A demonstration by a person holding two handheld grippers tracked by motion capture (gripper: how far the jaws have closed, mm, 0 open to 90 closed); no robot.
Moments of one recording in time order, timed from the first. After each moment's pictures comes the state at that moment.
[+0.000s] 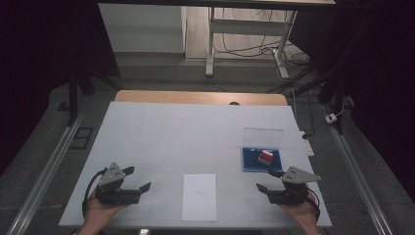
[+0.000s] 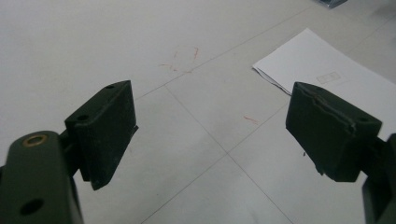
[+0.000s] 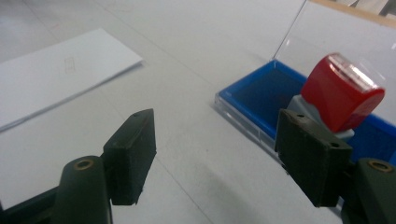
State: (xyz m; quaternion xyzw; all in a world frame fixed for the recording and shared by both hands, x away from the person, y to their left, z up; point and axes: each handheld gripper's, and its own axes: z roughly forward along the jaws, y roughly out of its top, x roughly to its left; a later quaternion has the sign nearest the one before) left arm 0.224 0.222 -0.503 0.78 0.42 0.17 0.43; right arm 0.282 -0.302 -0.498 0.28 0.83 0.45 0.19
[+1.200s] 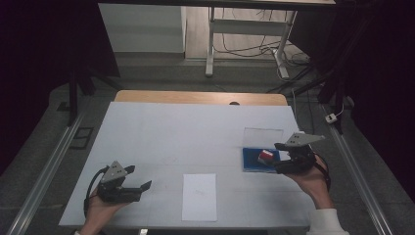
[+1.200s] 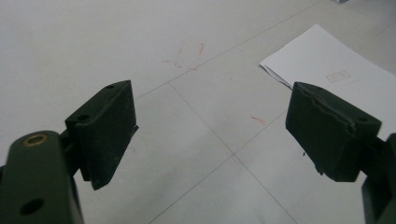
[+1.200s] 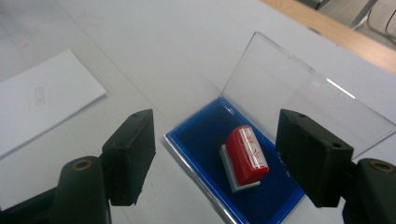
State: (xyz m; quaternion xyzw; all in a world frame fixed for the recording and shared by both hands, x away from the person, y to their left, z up) left arm 0.231 0.221 -0.504 0.79 0.43 0.17 0.42; right arm 0.341 -0.298 -0.418 0.29 0.86 0.38 0.17
